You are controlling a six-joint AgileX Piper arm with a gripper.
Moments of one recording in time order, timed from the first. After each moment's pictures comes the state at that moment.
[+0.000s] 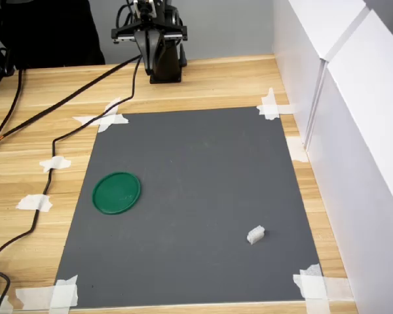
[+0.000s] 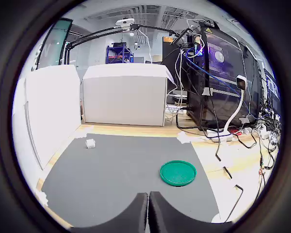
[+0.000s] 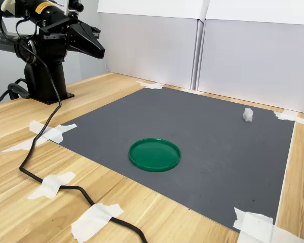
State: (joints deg) arm 1.0 -0.7 -5.2 2.8 21.6 -6.3
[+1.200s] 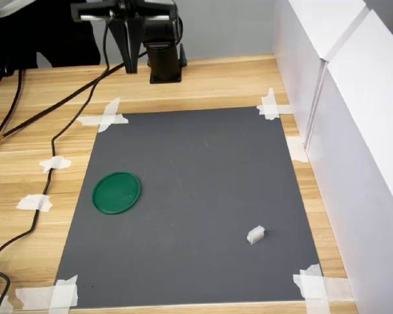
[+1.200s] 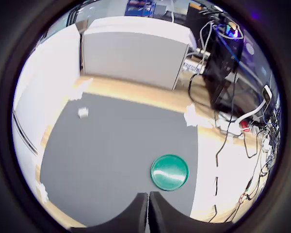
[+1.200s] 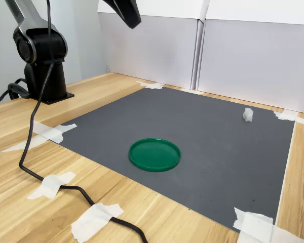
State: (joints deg) arm 1.0 59.1 -50.5 -0.8 42.9 -15.8
